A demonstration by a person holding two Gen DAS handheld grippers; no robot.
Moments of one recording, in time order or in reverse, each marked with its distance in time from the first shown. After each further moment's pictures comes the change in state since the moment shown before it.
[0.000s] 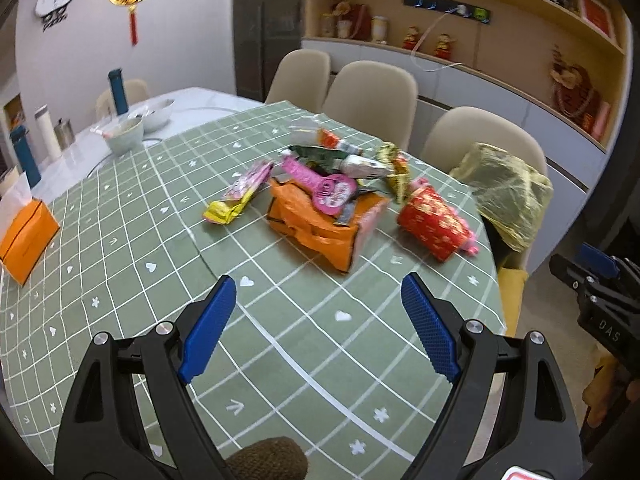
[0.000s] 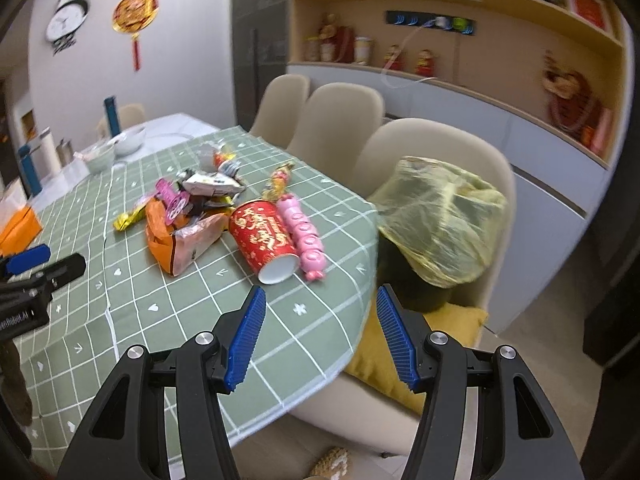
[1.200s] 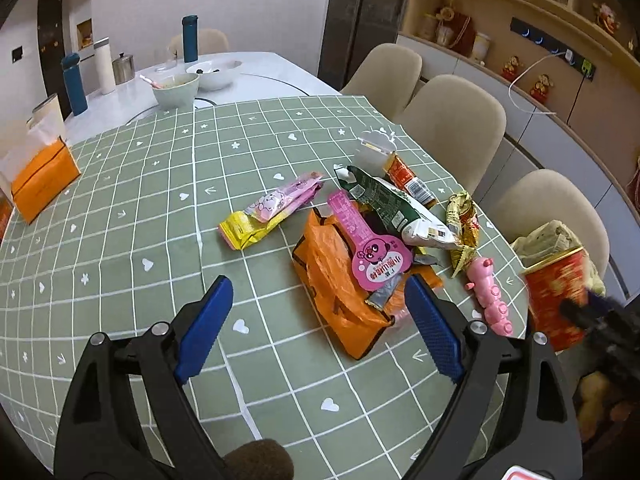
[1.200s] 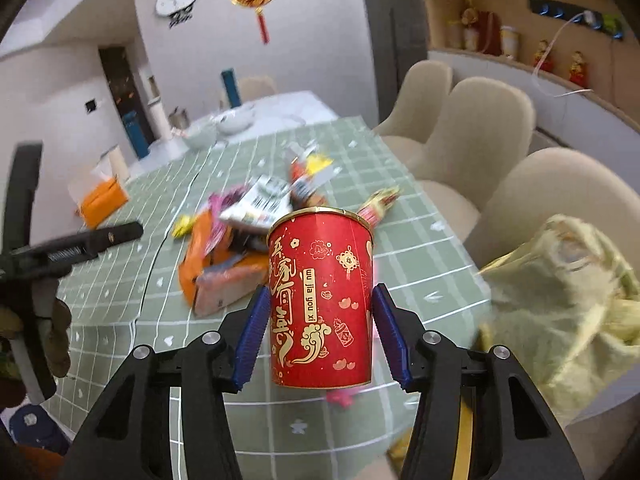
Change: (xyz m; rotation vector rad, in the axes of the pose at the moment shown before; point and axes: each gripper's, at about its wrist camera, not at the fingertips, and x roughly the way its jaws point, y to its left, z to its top) left arm 0.067 0.006 0.065 -0.295 0.063 0.183; right arm 0.110 -0.056 0.101 -0.166 0.030 0.476
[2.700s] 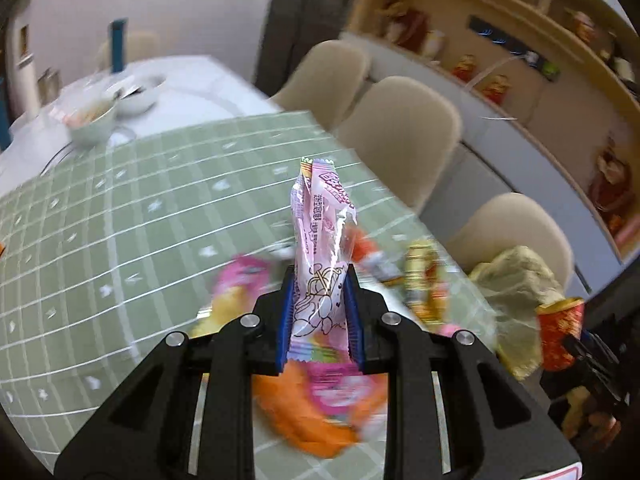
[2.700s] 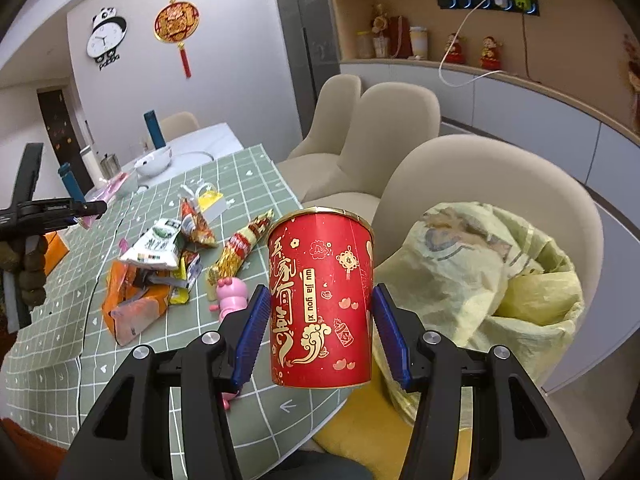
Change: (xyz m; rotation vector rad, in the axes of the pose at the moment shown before) left arm 0.055 -0.020 0.099 0.084 0.019 -0.272; right arm -0.024 -0.083 -0.008 0.142 -0.074 -0.190
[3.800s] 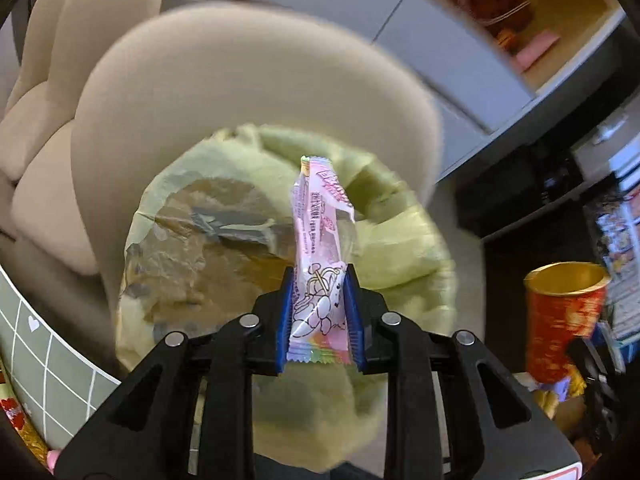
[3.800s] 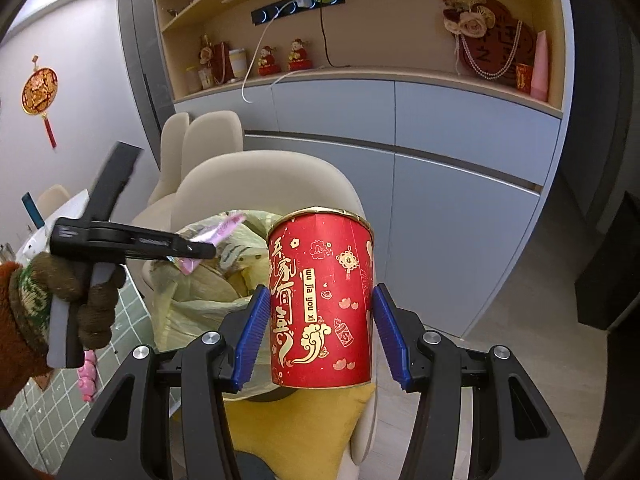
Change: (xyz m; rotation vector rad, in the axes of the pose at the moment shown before) left arm 0.221 -0.402 -0.042 0.435 0.510 -0.411; right arm -0.097 -0.182 -0.035 0.294 -0.034 -0.411
